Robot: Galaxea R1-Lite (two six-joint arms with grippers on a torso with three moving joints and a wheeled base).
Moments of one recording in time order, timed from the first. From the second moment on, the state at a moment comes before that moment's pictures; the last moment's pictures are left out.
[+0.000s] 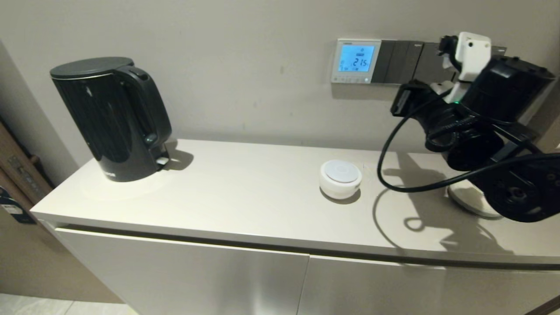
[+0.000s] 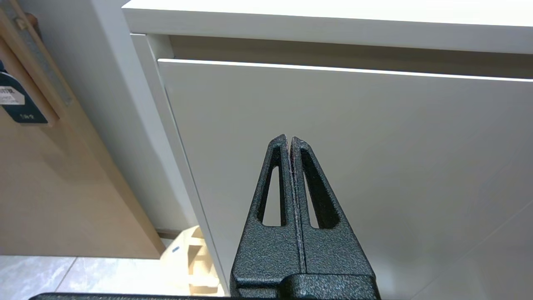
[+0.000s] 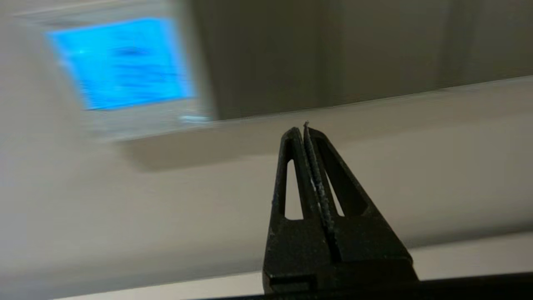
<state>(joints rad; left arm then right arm) 0.01 0.00 0.00 0.00 0.00 0.02 0.37 1.70 -1.05 -1.00 -0.50 -0.08</state>
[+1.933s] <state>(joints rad) 0.01 0.00 0.00 0.00 0.00 0.02 0.10 0.61 -0.15 -0.39 -0.33 0.01</state>
